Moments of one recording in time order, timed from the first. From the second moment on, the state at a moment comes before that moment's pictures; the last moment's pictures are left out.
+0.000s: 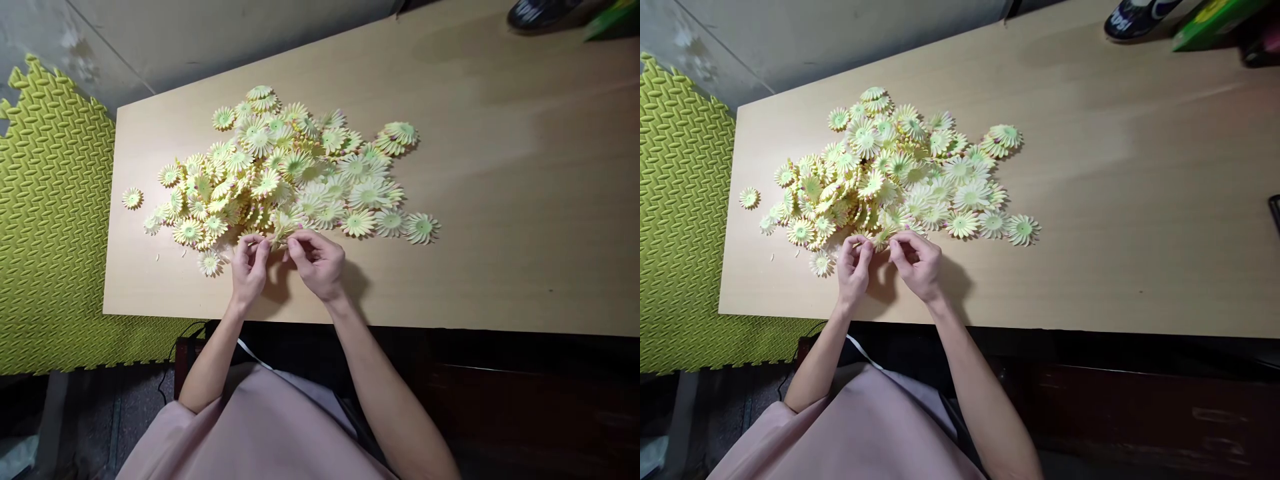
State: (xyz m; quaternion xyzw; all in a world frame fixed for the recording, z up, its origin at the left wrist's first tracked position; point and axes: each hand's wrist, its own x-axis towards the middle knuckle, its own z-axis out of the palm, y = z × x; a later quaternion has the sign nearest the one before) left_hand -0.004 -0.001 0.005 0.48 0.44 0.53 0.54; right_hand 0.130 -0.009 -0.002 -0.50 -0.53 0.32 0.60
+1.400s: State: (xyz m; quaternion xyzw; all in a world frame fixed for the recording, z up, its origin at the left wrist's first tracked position) left_hand -0.005 -0.005 0.000 0.58 0.42 0.52 0.47; right_hand 0.128 -0.011 -0.002 -0.52 -0.56 0.26 0.59
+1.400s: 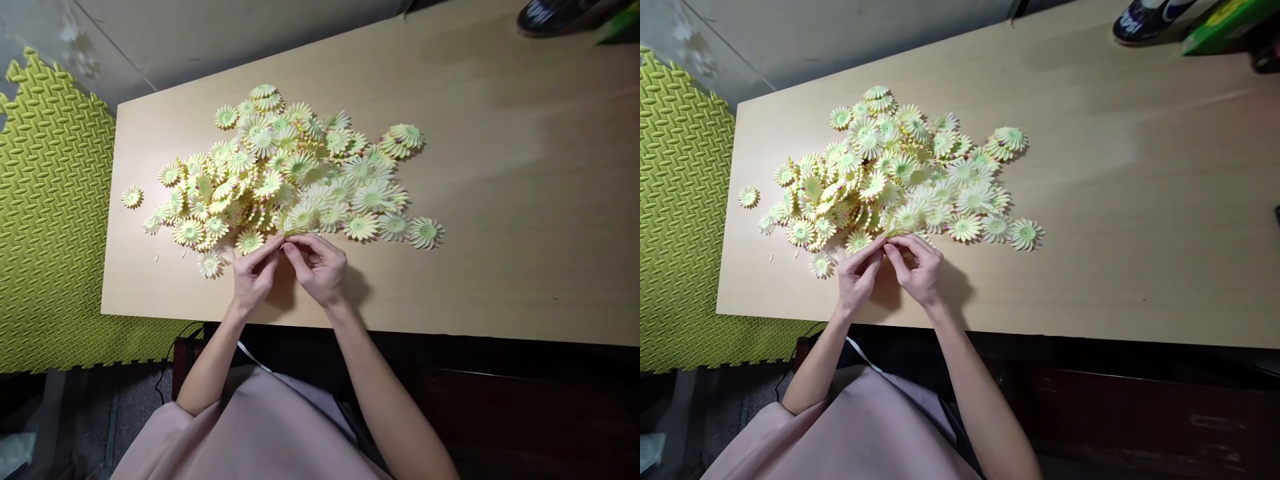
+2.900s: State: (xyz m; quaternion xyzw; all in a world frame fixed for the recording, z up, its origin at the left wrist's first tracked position) left_hand -0.006 -0.003 -0.007 0.62 0.40 0.52 0.43; right_hand 0.129 -0.010 -0.001 -0.52 -0.57 0.22 0.59
